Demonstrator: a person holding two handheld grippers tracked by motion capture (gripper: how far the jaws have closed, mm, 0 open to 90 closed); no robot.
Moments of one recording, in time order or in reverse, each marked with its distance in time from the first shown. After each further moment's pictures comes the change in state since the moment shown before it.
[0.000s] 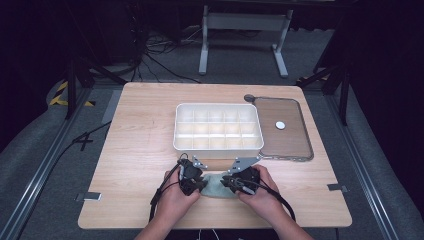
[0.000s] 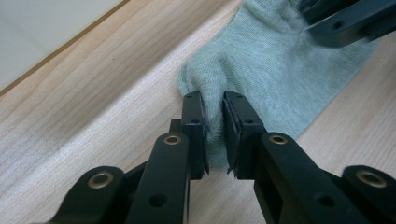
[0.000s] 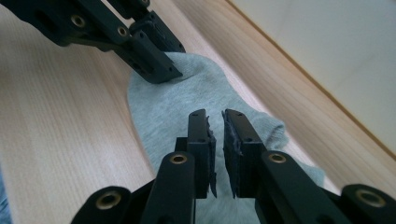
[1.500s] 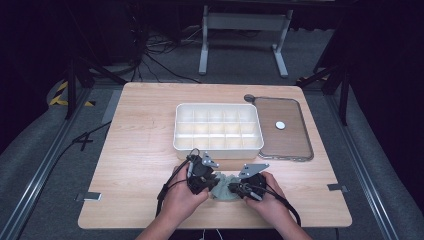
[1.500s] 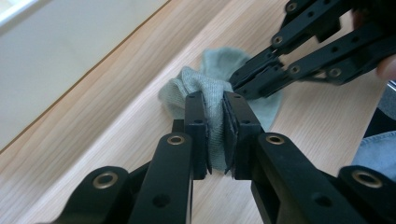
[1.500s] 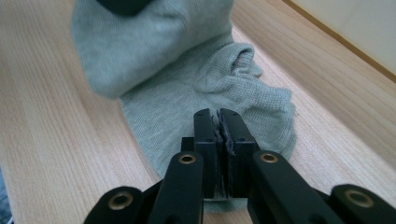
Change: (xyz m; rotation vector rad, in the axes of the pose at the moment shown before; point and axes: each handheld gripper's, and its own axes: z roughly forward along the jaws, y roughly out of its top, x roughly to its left) left arm -0.033 0.032 -0.022 -0.057 -0.066 0.105; right arm -0.006 -0.034 -0.004 0.002 0.024 0.067
